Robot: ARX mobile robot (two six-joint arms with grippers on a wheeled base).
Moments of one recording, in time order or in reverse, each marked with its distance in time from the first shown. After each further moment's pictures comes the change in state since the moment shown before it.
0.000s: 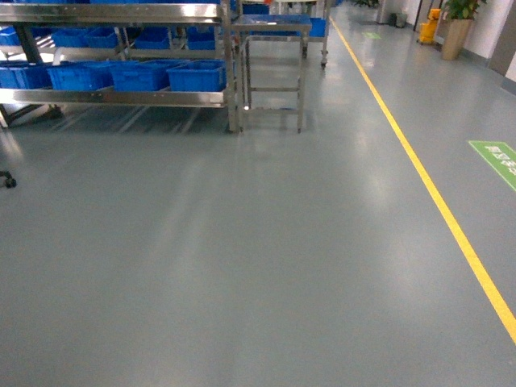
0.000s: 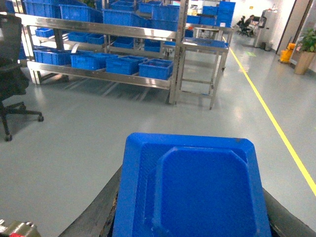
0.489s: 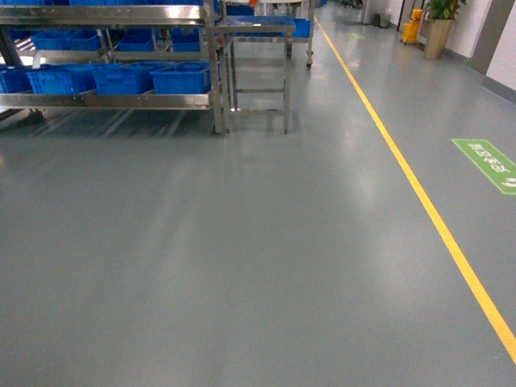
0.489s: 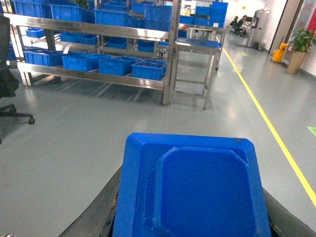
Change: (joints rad) left arm 0.001 -0.003 0.000 0.000 0.001 0.000; right arm 0.000 0.000 0.000 0.000 0.001 0.000
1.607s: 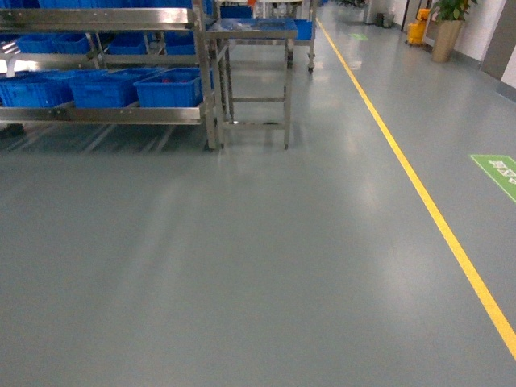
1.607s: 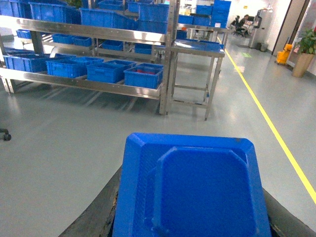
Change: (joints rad) left arm 0.000 0.002 0.000 0.001 -0.002 0.000; right arm 0.000 0.000 0.000 0.005 0.000 0.000
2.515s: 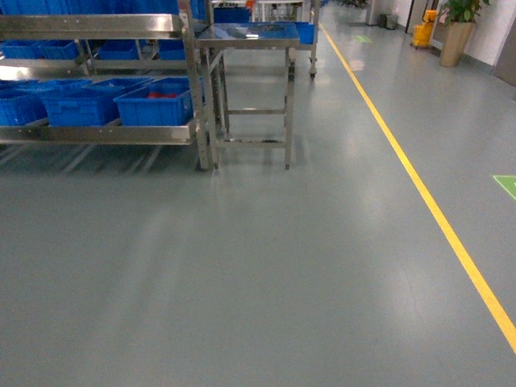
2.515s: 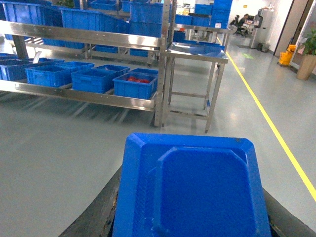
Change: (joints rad) left arm 0.000 0.001 0.000 0.000 0.002 0.000; right arm 0.000 0.000 0.000 -0.005 0.000 0.000
